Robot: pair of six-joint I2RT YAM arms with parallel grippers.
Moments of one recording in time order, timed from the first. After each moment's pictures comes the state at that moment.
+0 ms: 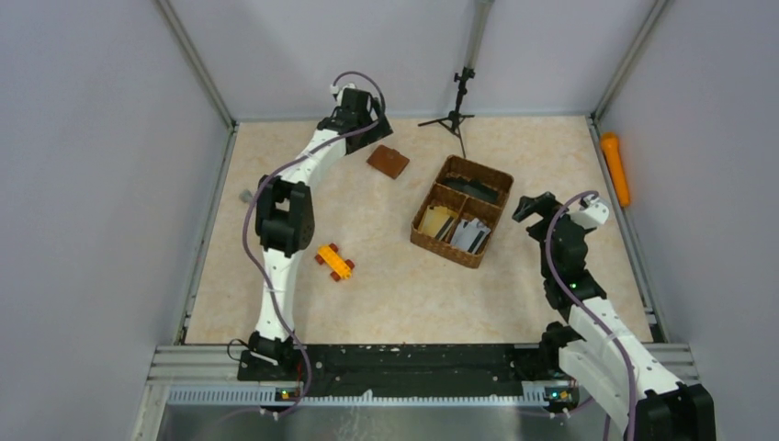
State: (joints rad) left arm -0.32 2.27 2.00 -0.41 -0.09 -0.68; right arm 0.24 0.74 0.34 0.22 0.45 0.61
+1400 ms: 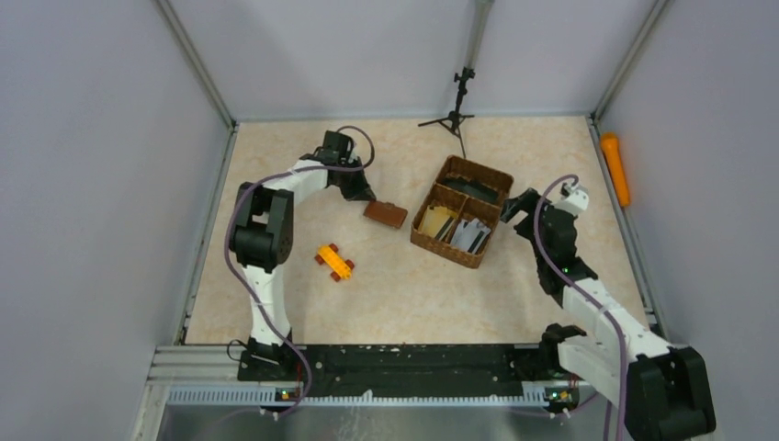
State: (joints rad) left arm -0.26 2.14 1.59 -0.41 0.33 -0.58; right arm 0.24 0.88 0.36 0.27 0.31 0.61
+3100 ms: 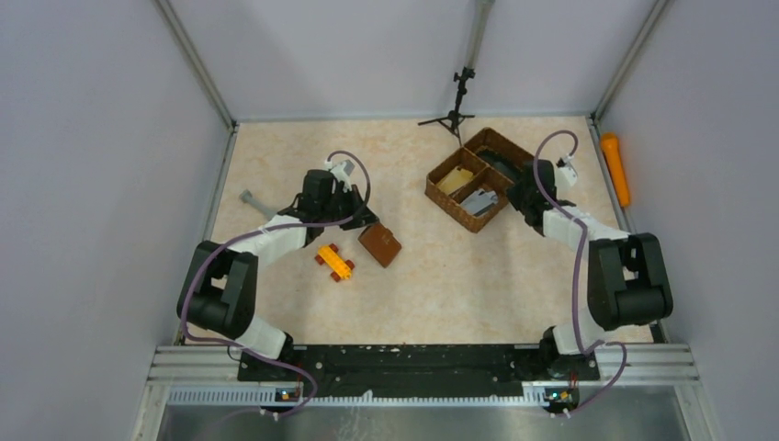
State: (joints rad) left arm -0.33 1.53 0.84 0.05 0.46 -0.55; right arm 0.16 1.50 0.79 0.06 0.30 1.07
